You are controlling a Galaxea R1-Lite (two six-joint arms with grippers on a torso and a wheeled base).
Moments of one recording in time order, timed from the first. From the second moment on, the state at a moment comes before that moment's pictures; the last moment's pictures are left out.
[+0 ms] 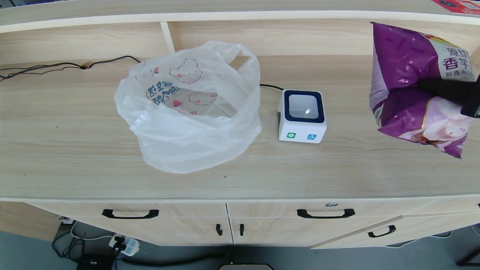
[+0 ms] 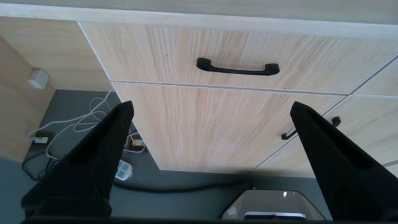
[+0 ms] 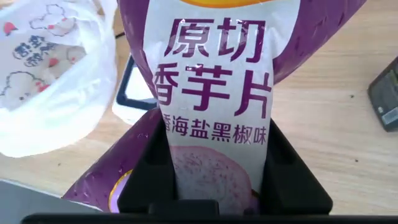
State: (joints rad) left arm 0.00 0.00 0.00 -0.02 0.00 0.02; right arm 0.15 1.21 -0.98 -0.19 0.14 0.13
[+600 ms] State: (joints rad) left arm 0.00 0.00 0.00 -0.02 0.00 0.02; right arm 0.62 0.96 -0.55 -0.50 0.26 0.77
